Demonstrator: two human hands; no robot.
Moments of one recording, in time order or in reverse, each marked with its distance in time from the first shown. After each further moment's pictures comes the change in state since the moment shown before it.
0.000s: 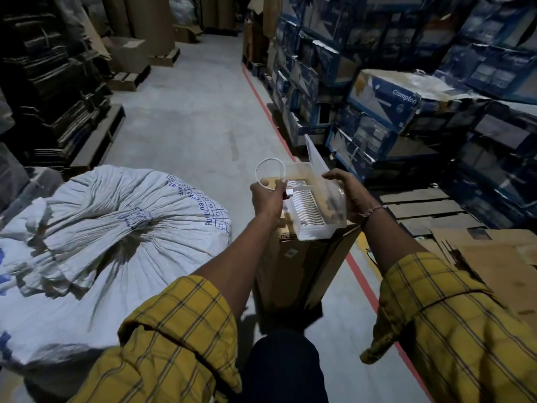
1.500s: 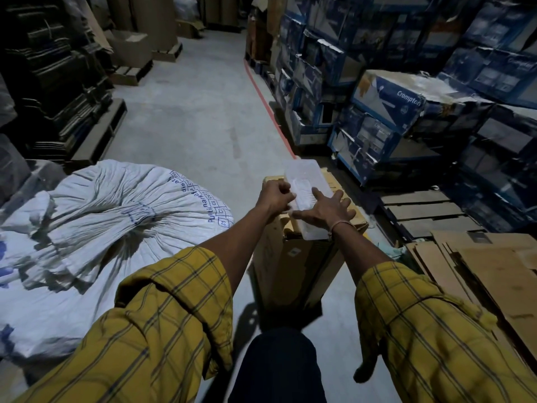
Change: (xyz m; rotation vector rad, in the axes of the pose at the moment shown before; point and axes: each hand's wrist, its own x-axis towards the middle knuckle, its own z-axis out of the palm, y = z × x) left_hand 0.010 0.009 -0.013 0.458 -0.318 0.122; right_hand 0.035 0.045 0.054 -1.222 0.298 0.020
